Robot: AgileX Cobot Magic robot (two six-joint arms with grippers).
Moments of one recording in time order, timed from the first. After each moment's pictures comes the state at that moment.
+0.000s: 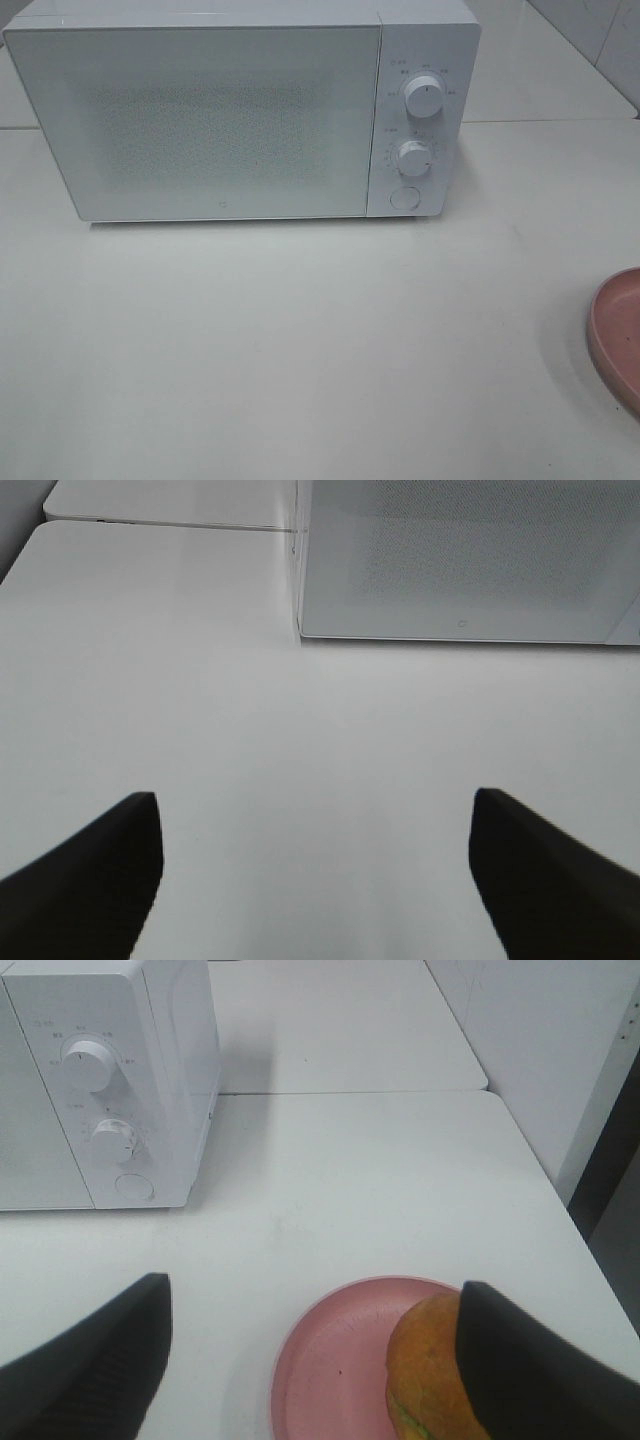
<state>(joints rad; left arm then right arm) 0.00 -0.01 -0.52 -0.12 1.07 0.04 0.08 0.15 -0.49 -0.15 0.73 0.16</state>
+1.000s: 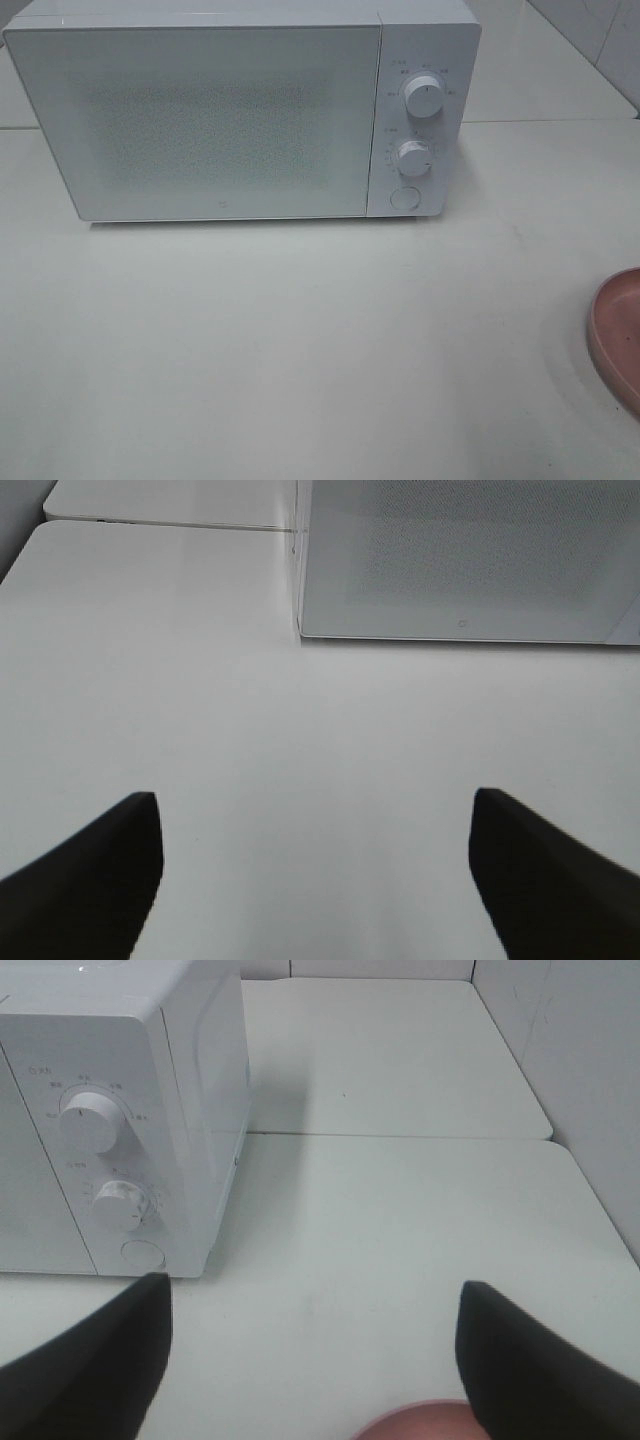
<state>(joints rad) 0.00 -0.01 -0.52 -0.12 1.07 0.04 0.08 0.63 -0.41 -0.15 0.14 0.16</state>
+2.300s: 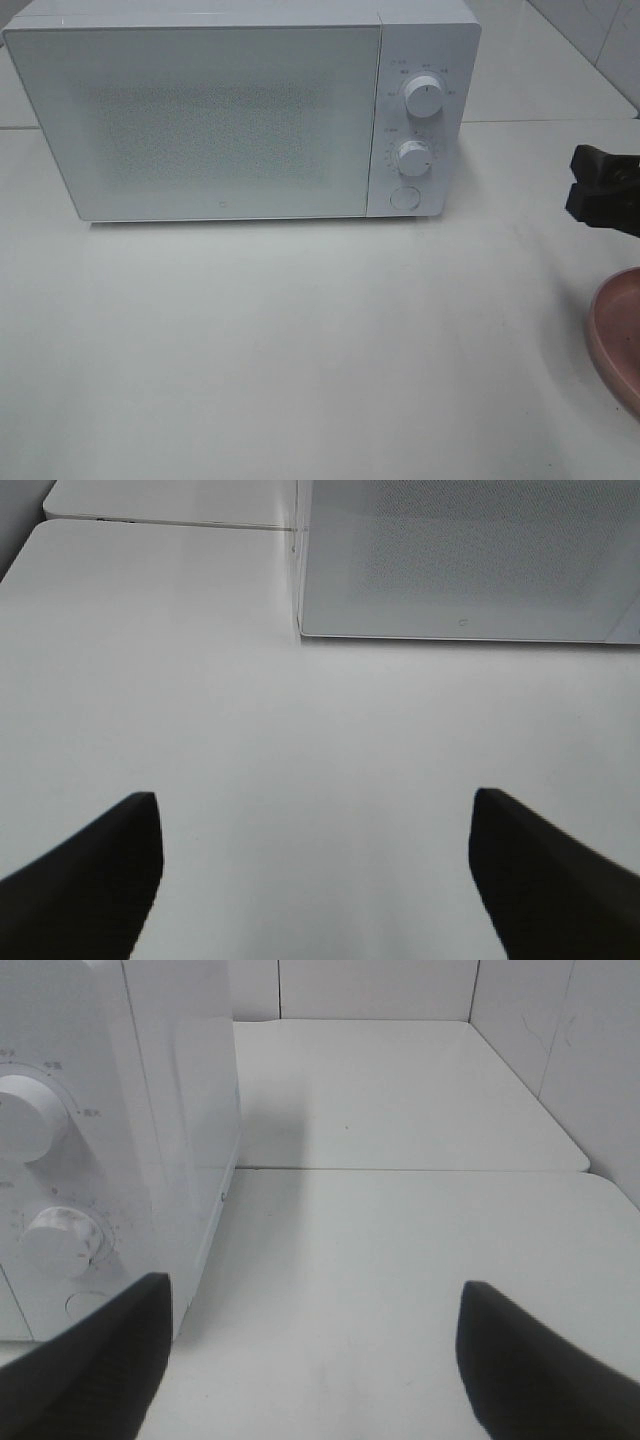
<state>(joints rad) 0.00 -0.01 -0.52 -0.12 1.07 0.04 0.30 1.27 -0.20 0.35 -0.87 -0.21</state>
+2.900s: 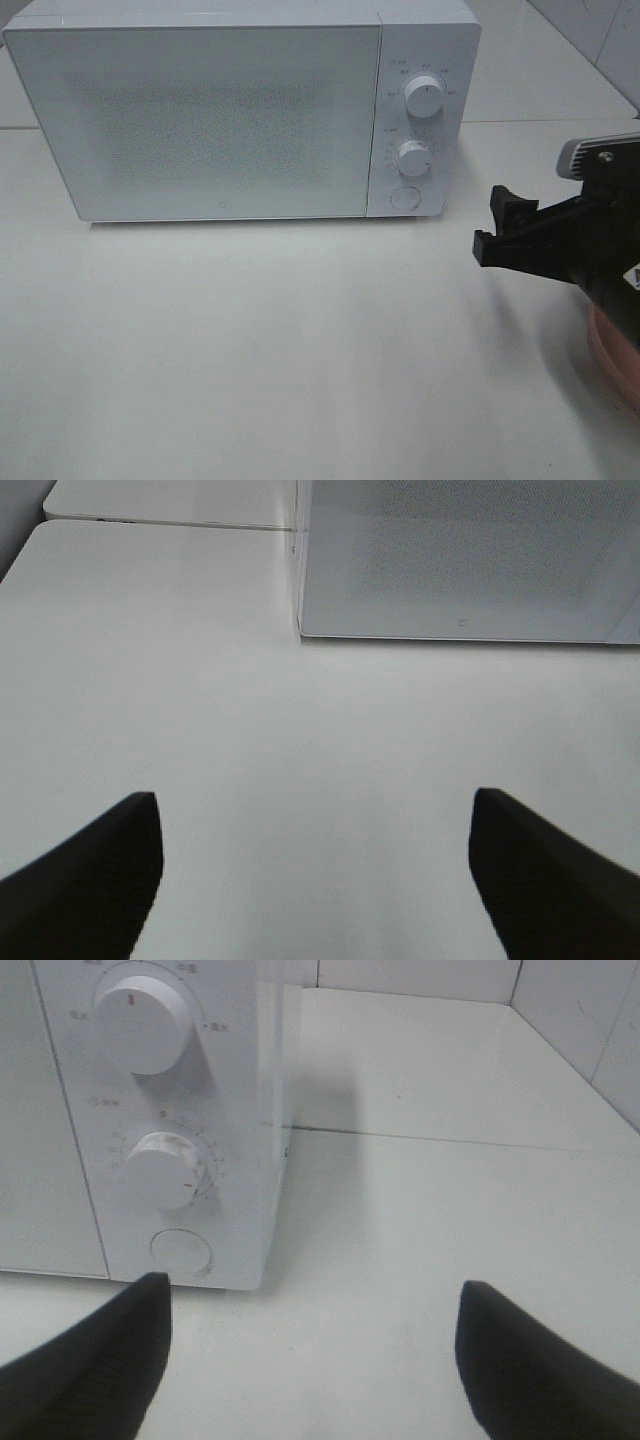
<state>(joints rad) 0.00 -0.01 -0.52 -0.12 1.07 0.04 0.70 1.53 -0.23 0.73 -1.13 -0.32</state>
